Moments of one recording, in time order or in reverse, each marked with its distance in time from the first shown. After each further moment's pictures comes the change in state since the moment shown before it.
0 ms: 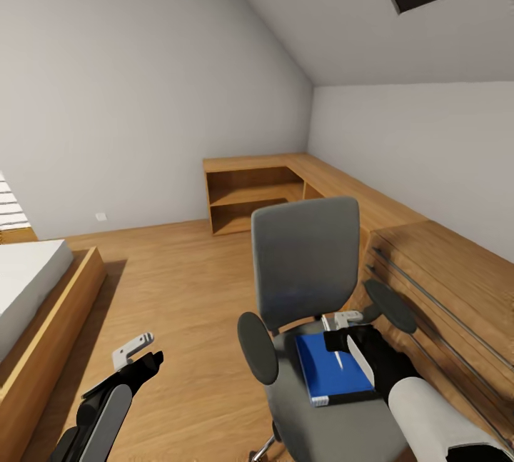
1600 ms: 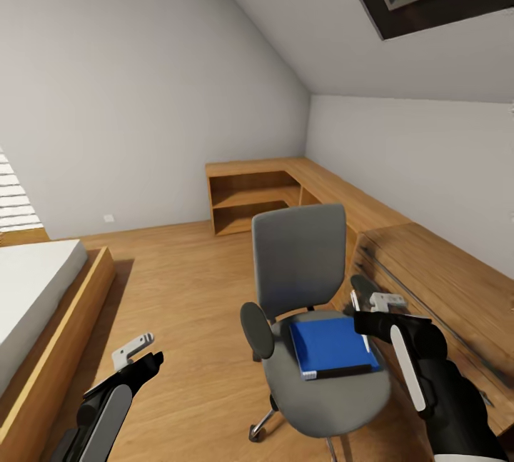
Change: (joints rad) left arm 0.000 0.000 0.000 0.003 0.003 0.000 0.000; right arm 0.299 -0.013 -0.209 -0.932 -0.004 0.469 -0.004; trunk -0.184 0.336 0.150
